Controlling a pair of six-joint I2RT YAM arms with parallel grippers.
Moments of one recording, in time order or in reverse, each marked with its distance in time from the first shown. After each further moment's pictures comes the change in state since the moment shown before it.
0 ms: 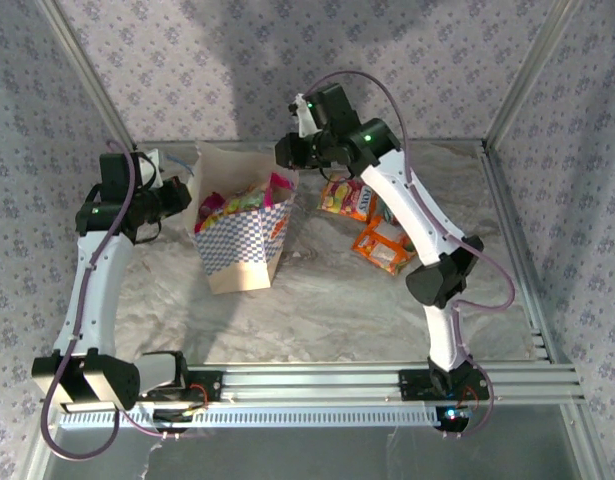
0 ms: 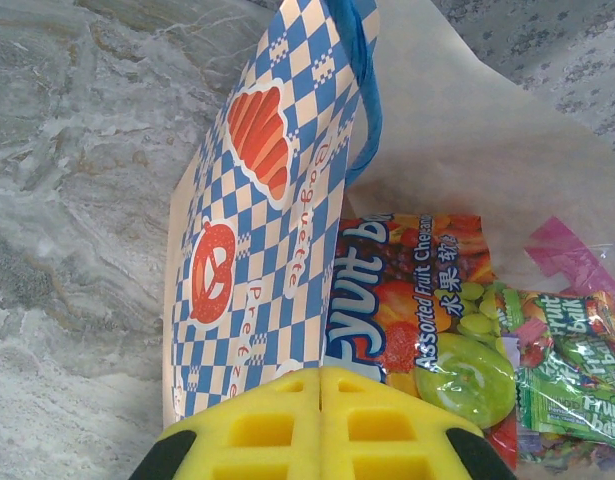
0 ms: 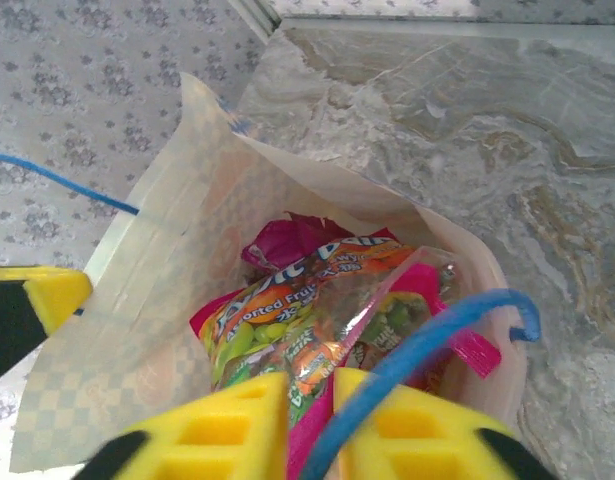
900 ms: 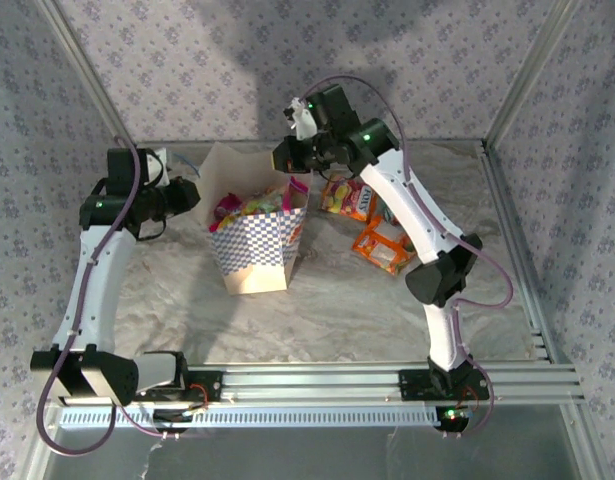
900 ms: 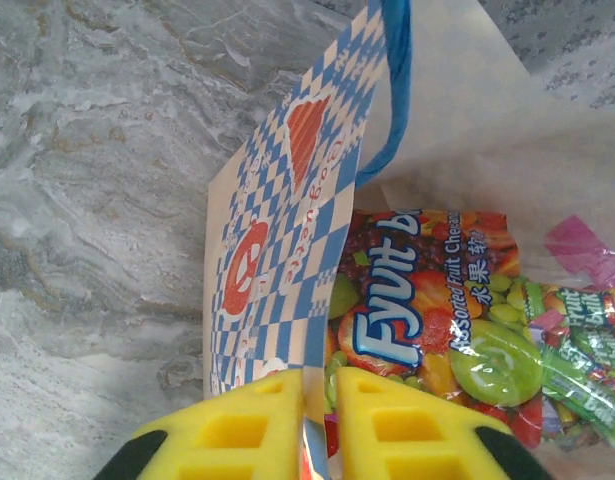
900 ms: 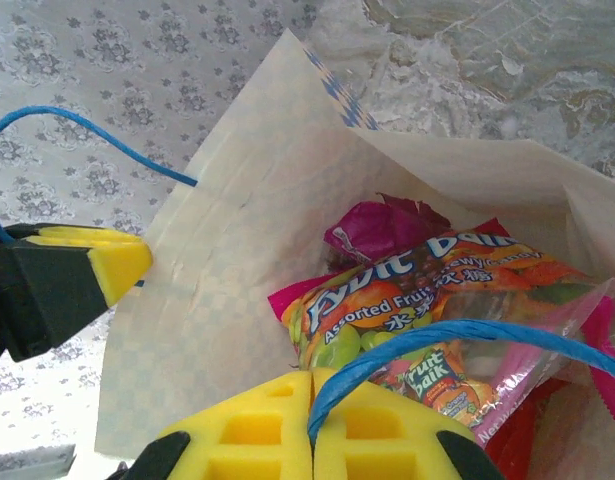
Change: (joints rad) left arm -0.047 0.026 0.055 -0.063 -0.014 -0.011; right arm -0.011 0.003 -0.020 0.006 -0.150 -0.001
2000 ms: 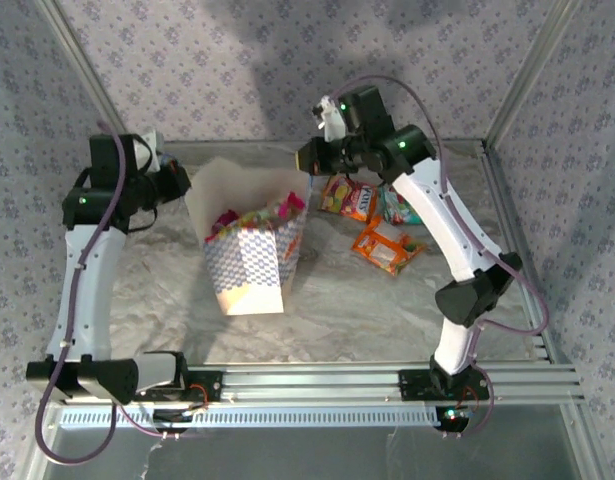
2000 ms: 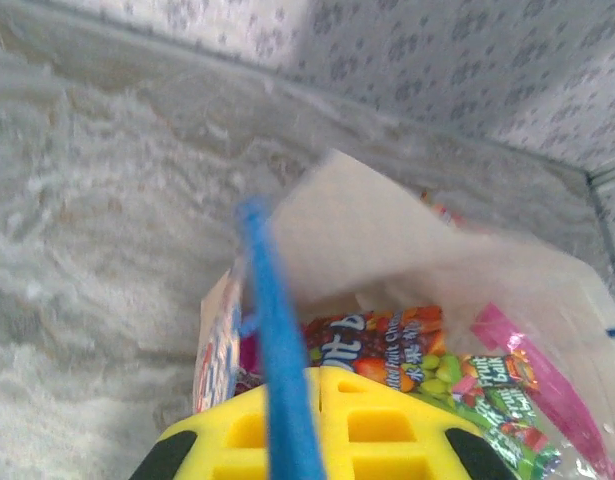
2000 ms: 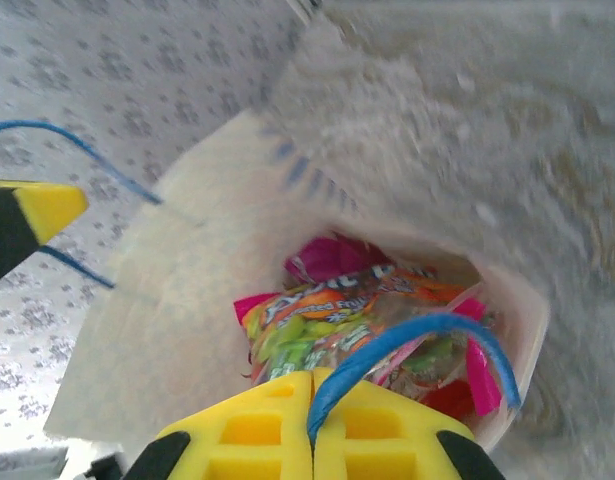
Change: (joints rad) left arm -0.002 -0.011 0.114 -0.068 0.006 0.009; right arm -0.064 -0.253 -0.334 0.069 0.000 -0.010
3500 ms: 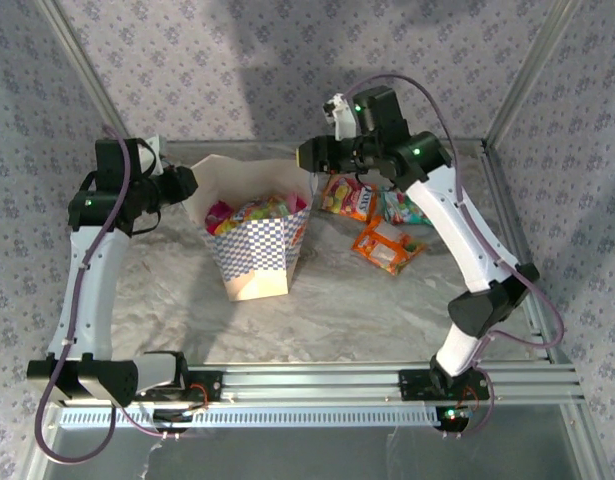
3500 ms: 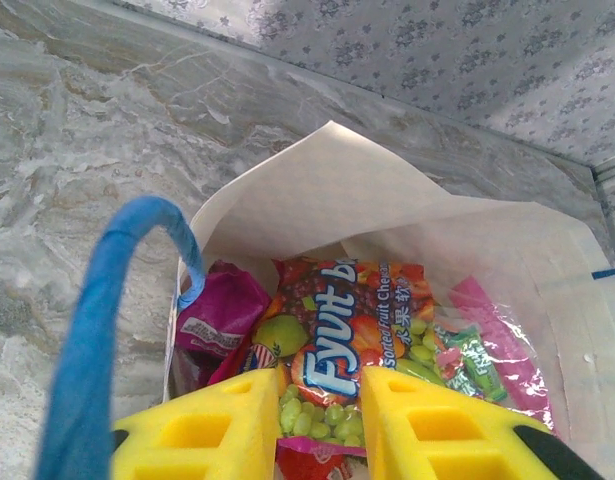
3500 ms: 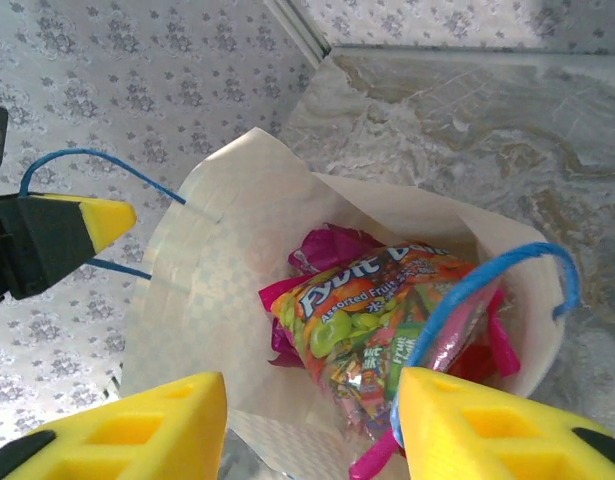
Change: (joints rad) left arm -0.006 0.006 -0.005 0.042 -0.012 -0.007; right arm -0.018 -0.111 -0.049 0.066 0.028 -0.031
